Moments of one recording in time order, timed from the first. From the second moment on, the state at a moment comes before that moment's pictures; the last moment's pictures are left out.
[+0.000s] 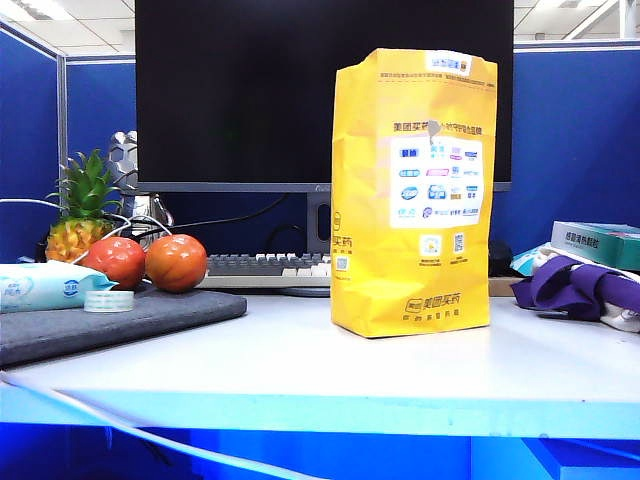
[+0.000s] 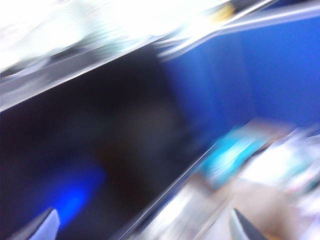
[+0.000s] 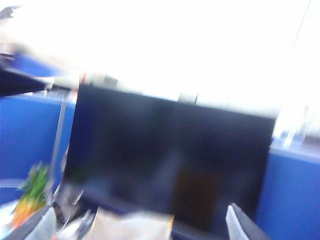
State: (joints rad) left arm -0.41 1.38 1.81 -0.41 0.32 0.39; right arm 0.27 0.23 0.72 -0.01 -0.16 -0.14
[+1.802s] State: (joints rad) left arm -0.18 0.10 0.16 -0.03 -0.12 0.03; right arm 0.26 0.11 0.14 0.10 -0.11 0.10
